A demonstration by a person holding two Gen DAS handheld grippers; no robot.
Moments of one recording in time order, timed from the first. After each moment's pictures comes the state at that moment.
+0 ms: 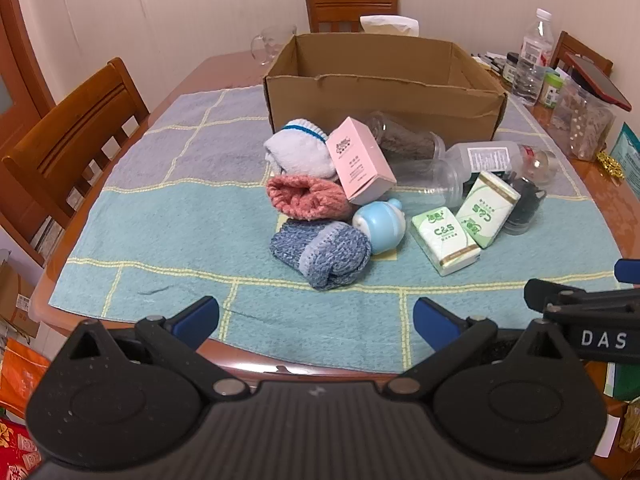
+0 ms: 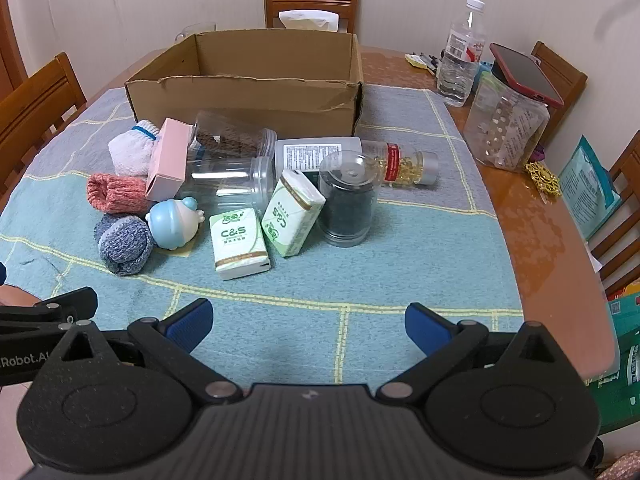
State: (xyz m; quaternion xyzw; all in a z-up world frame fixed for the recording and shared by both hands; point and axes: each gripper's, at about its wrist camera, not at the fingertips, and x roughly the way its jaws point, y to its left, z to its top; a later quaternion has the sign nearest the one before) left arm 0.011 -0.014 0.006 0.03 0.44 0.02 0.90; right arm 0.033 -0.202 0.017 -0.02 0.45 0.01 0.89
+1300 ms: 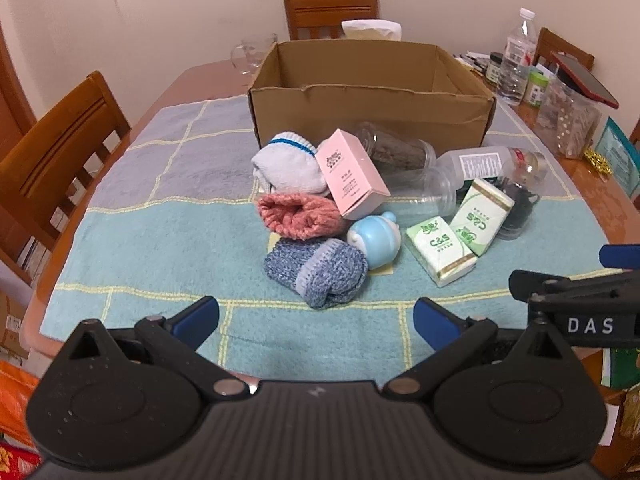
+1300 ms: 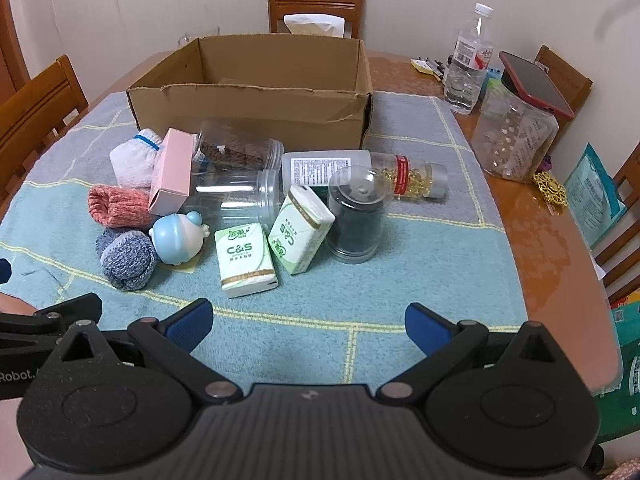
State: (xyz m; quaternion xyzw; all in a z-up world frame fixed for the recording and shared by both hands) left arm 0.025 -0.005 0.007 0.04 0.44 -0.02 0.90; right arm 0.046 -0.192 0.018 -0.02 0.45 0.02 0.89
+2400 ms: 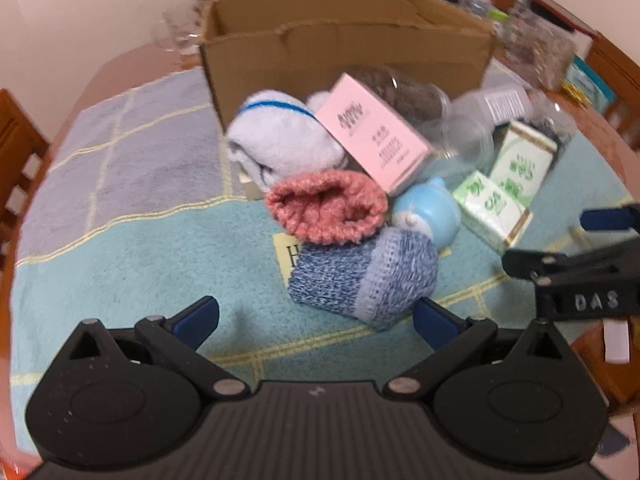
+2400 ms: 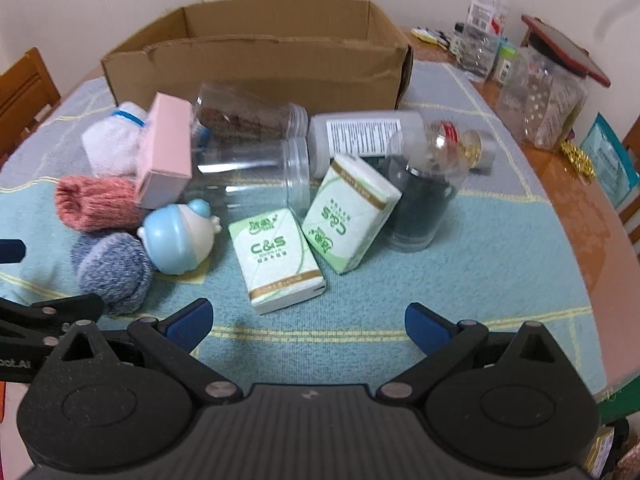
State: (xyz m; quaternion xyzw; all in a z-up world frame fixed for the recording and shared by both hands) left arm 0.101 0.045 -0.052 0.11 0.47 -0.15 0.86; right arm 0.086 -0.150 -0.041 0.00 0.47 -0.02 0.88
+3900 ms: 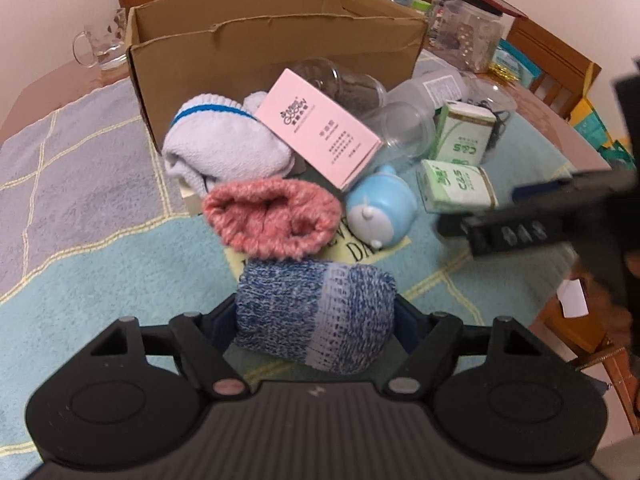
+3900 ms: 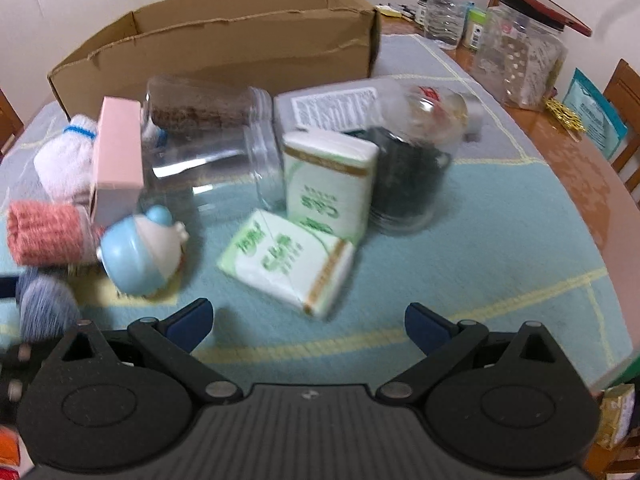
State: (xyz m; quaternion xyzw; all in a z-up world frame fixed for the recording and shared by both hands) left arm 0.108 0.066 -0.051 0.11 0.46 -0.28 0.83; right arm 0.103 -0.155 -0.062 0.06 0.47 -0.07 0.88
